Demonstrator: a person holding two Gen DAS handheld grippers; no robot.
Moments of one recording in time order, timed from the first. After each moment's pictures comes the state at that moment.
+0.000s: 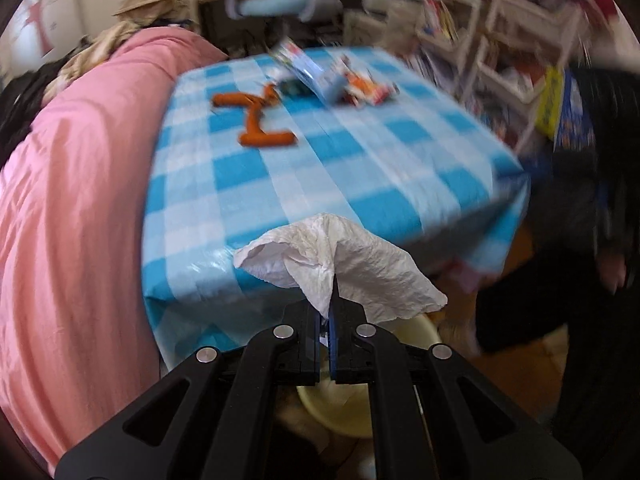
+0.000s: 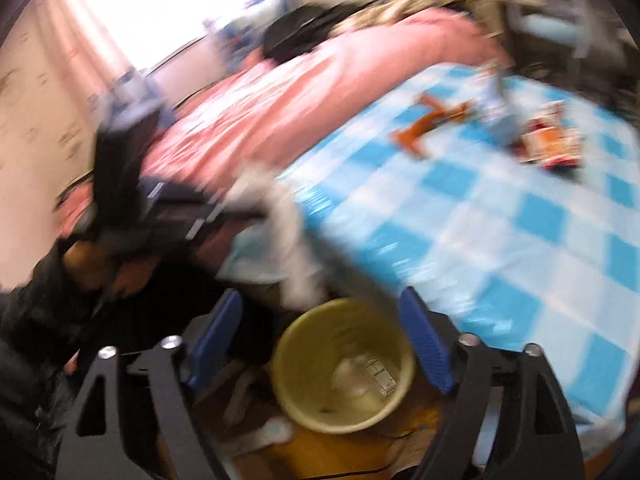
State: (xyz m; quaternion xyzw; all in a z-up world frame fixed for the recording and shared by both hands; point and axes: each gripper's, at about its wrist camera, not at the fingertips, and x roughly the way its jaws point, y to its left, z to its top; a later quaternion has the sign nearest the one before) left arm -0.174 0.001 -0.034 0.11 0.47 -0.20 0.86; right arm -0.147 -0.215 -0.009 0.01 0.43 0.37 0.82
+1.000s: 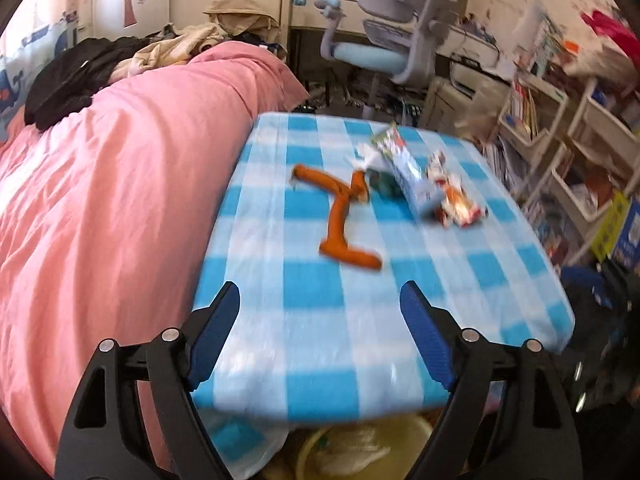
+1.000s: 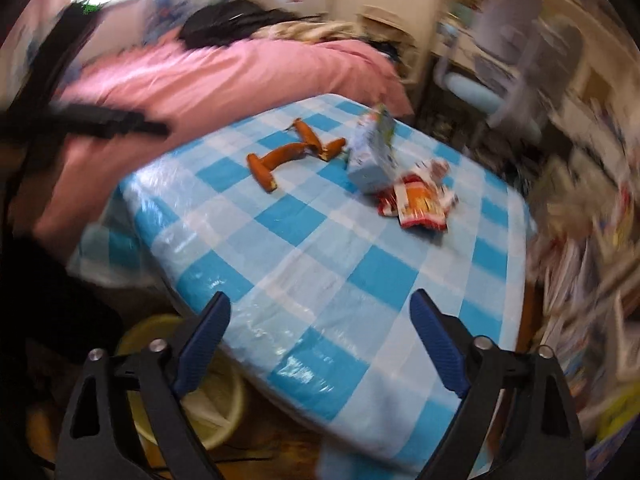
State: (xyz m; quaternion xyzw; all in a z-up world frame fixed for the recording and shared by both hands) left arm -0.066 0.024 0.009 -0.03 0.40 -0.07 0.92; right arm -0.109 -0.217 -0.014 -0.22 0.37 0.24 0.87
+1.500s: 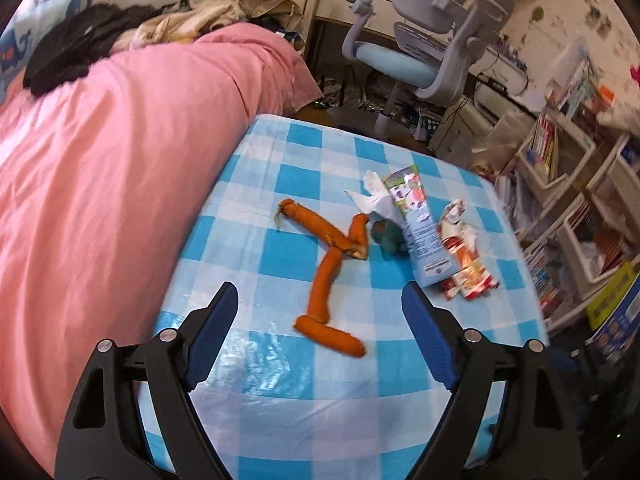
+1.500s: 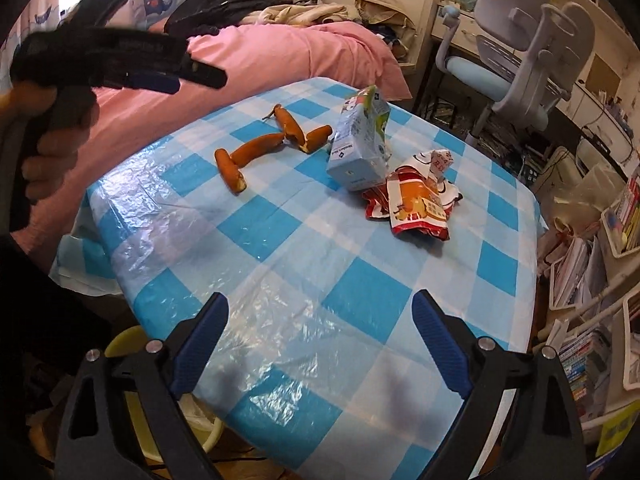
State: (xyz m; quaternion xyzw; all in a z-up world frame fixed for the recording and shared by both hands) left arm 0.021 0.010 0.006 -0.10 0.42 -0.05 0.90; right arm -0.062 -0.217 -0.030 -0.18 0.41 0.22 0.87
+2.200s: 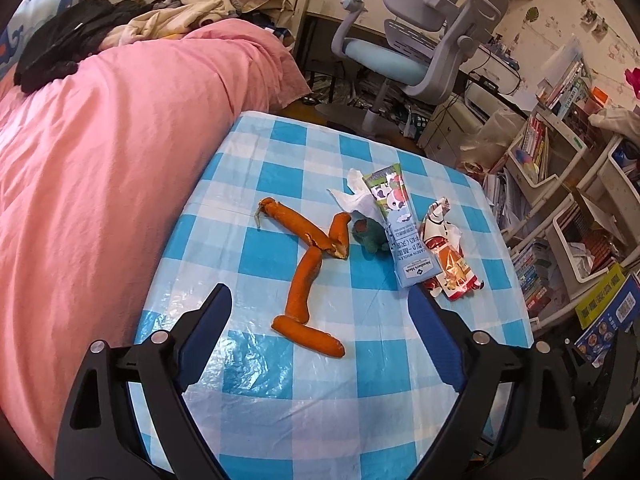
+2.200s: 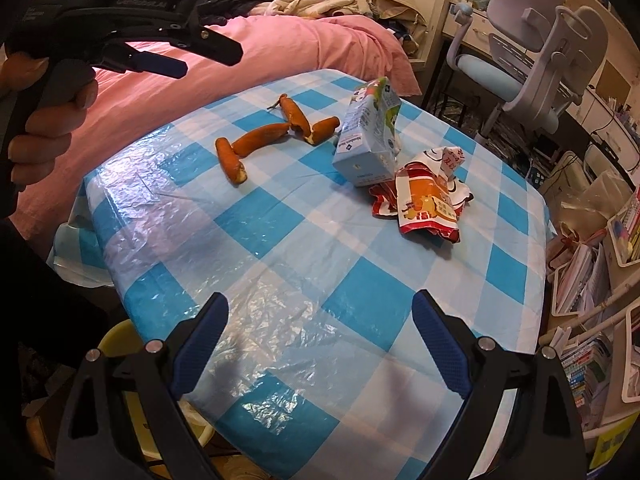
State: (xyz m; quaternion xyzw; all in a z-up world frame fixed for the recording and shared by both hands) left arm 0.023 -0.001 0.006 -0.10 0.42 -0.07 0.90; right arm -0.057 -0.215 -0.036 -0.19 0.41 0.23 0.86
